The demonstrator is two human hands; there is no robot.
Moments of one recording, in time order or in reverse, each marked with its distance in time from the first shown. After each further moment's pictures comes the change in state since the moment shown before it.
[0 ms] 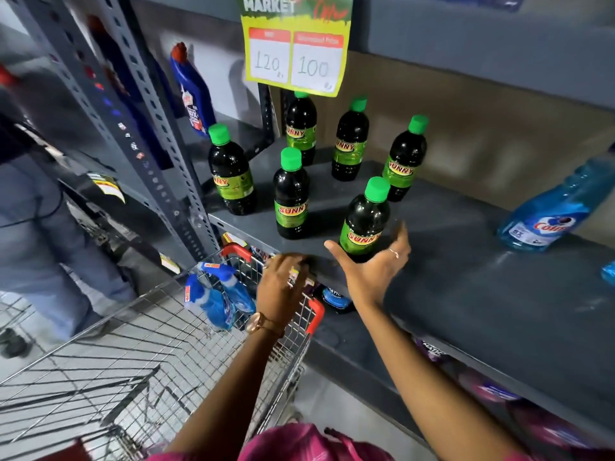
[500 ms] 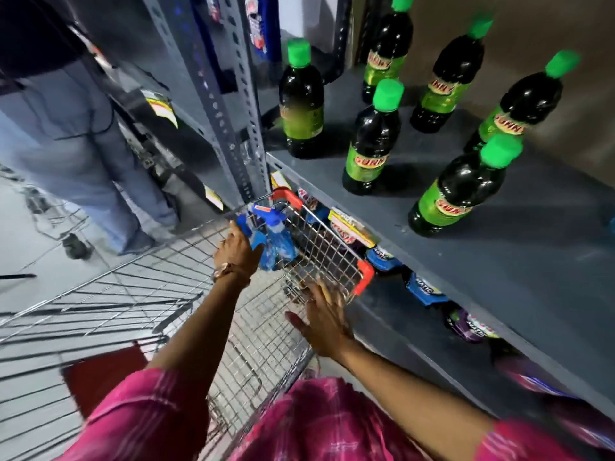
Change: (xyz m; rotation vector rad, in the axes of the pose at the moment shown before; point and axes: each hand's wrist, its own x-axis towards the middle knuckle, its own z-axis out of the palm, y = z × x) left_hand -0.034 -0.158 -0.073 0.421 -0.349 -0.811; right_hand -0.176 0.082 0.058 -0.650 -1.222 -0.403
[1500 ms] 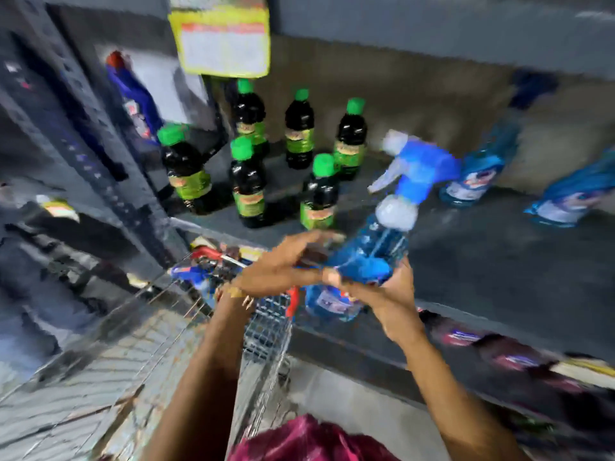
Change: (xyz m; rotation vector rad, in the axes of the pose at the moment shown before) left_hand -0.173 0.201 -0.090 -0.621 -0.837 1.098; right_hand -0.145 0.041 -0.199 1.212 0.880 0.145
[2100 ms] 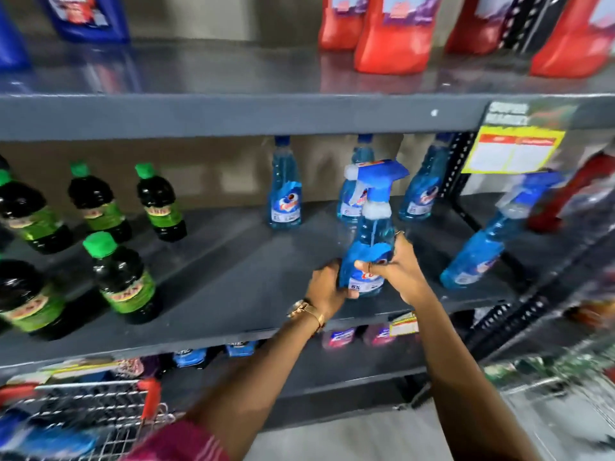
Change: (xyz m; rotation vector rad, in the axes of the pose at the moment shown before) left_hand 0.209 0.001 0.268 0.331 -0.026 0.053; right_hand -0.001 -0.047 -0.288 -0.292 0.427 -0.043
